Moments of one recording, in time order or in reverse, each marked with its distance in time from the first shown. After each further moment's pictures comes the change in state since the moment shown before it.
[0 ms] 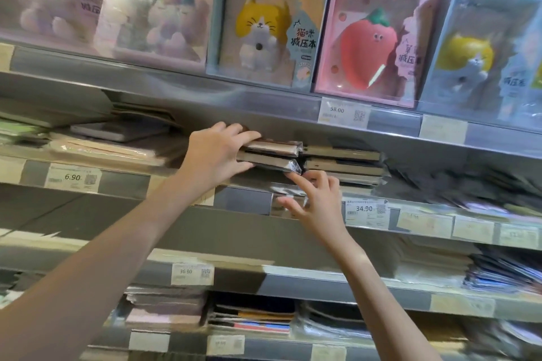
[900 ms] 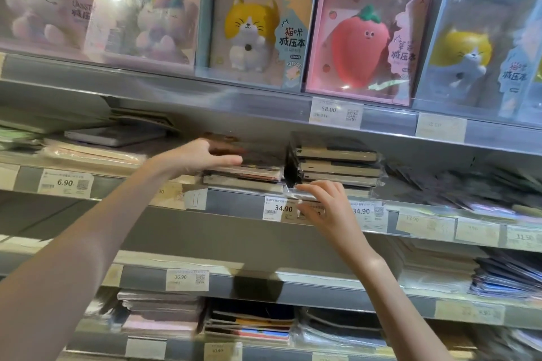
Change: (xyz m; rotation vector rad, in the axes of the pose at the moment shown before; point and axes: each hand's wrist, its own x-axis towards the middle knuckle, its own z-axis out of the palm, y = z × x) left_hand 0.011 -0.016 -0.010 -0.700 -0.705 -0.653; right_hand -0.008 0.037 -0.014 0.094 -0.014 -0.152
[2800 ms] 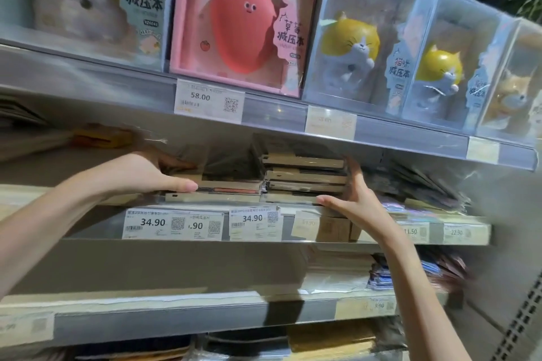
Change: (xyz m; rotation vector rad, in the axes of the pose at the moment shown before) left_hand 0.014 0.100 0.093 0.140 -0.026 -0.019; right_hand -0.016 0.145 -0.161 0.252 -0.119 0.443
